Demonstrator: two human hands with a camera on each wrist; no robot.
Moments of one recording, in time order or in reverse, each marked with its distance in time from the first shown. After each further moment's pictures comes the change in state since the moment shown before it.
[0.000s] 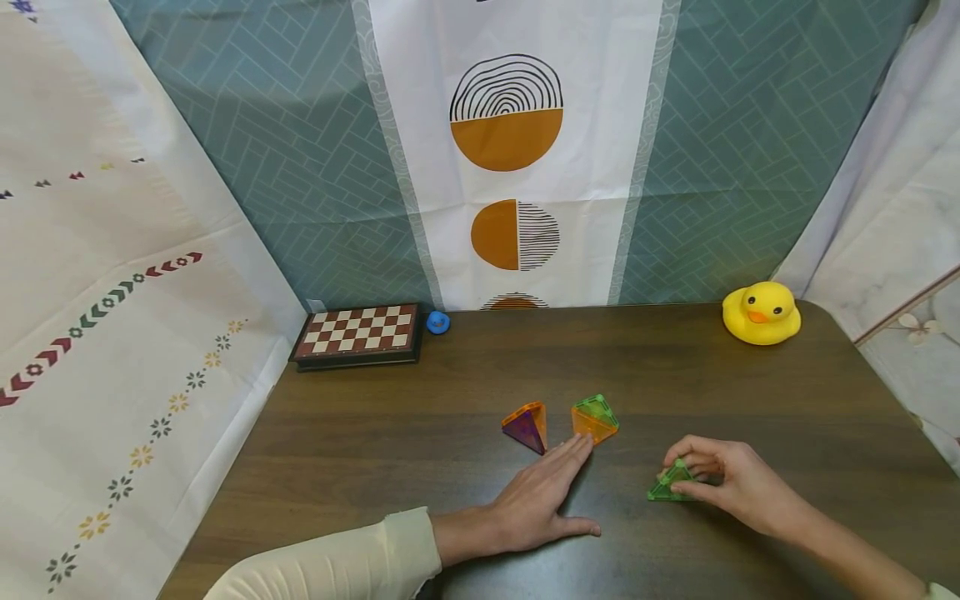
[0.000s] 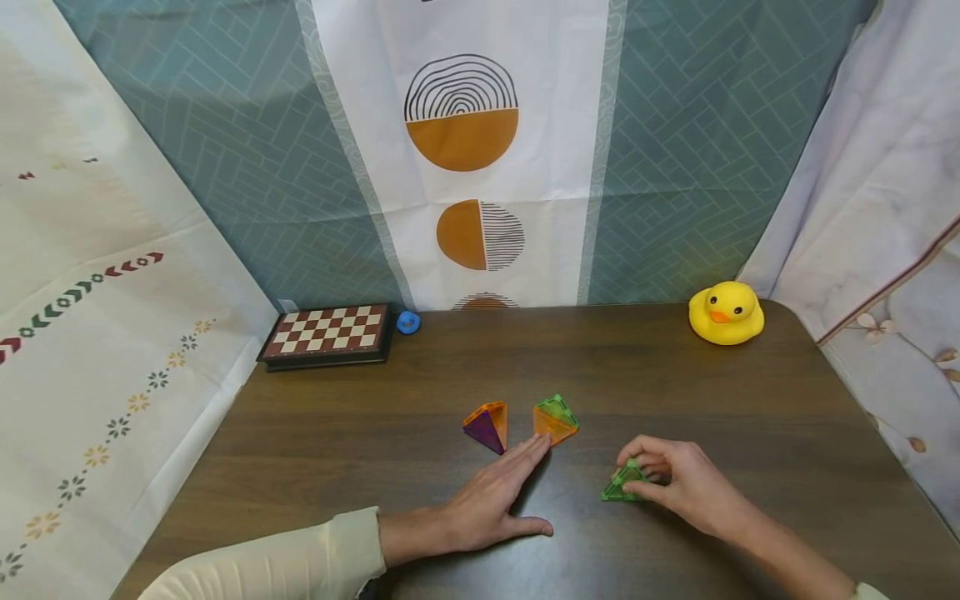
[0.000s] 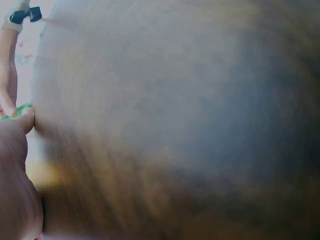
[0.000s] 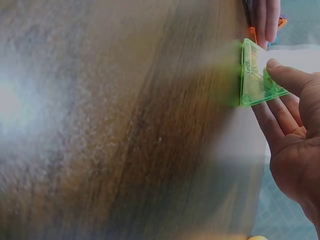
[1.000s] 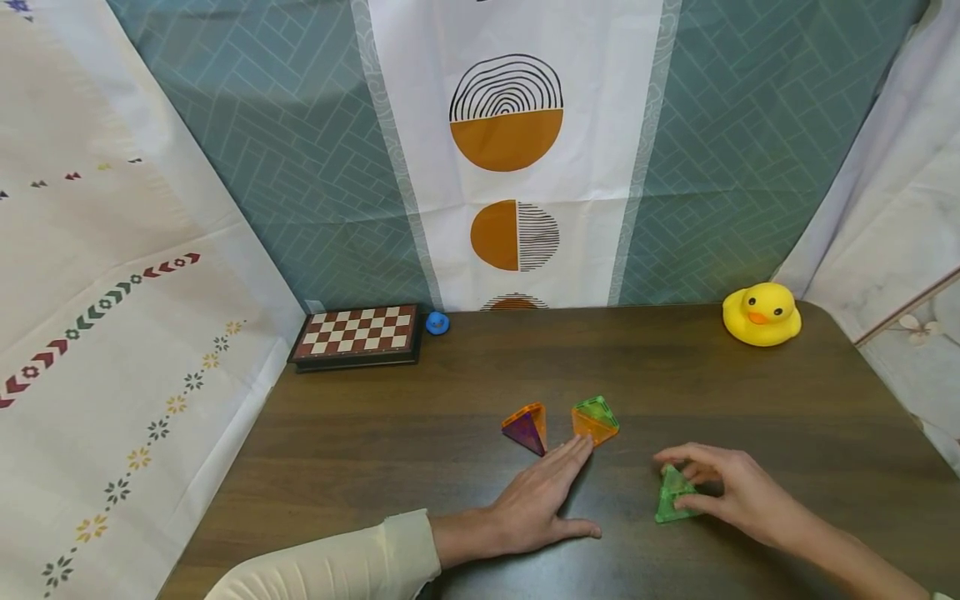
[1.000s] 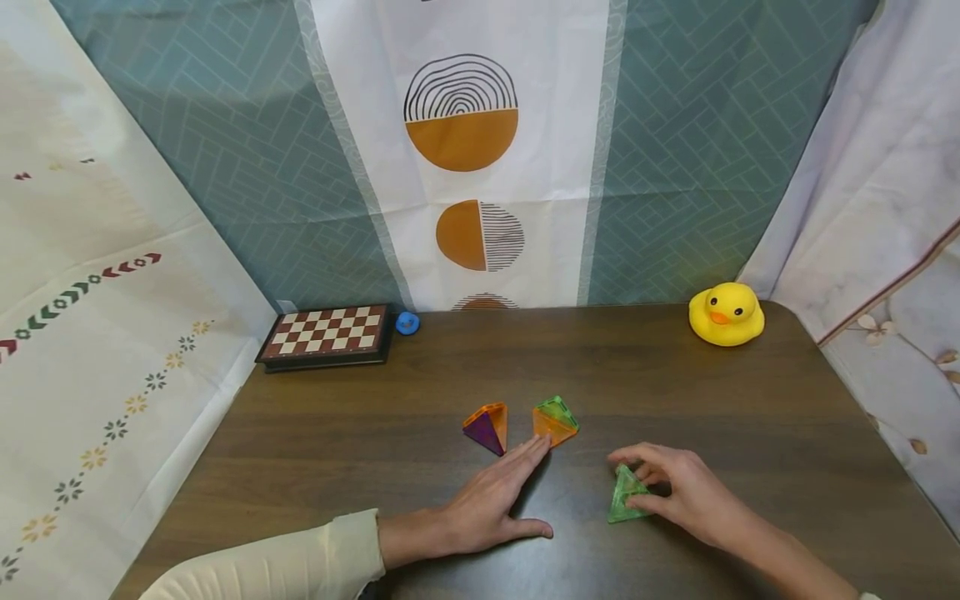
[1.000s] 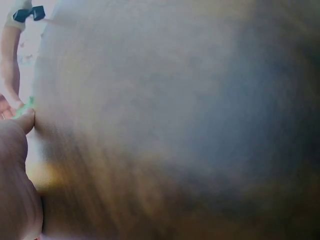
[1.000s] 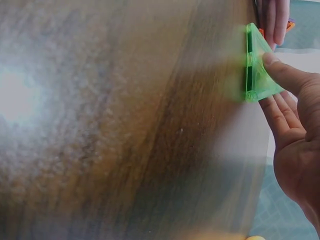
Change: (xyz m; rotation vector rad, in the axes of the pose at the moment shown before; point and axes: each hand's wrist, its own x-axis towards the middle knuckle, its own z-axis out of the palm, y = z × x) left_hand -0.001 0.000 0.000 0.016 0.005 0.005; right_hand -0.004 0.001 0.003 -0.082 -0.012 -0.066
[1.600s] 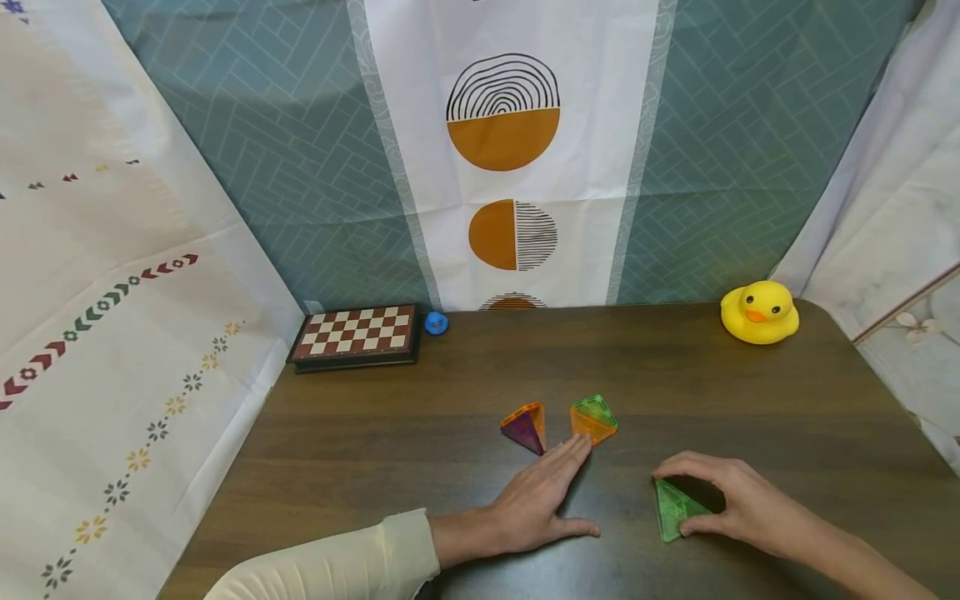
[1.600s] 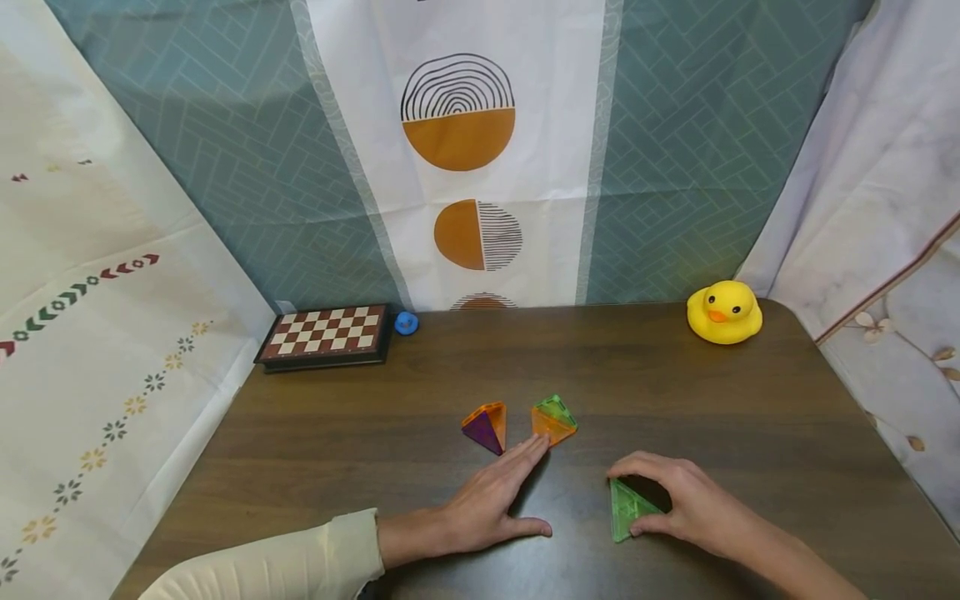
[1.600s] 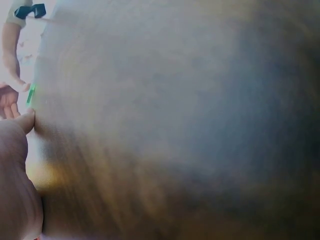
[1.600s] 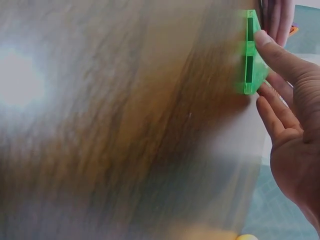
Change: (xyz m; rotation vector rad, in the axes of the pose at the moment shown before) left_hand 0.000 0.000 0.001 -0.008 0.006 0.001; right_hand -0.008 -0.001 -0.001 -0.193 -0.065 -0.043
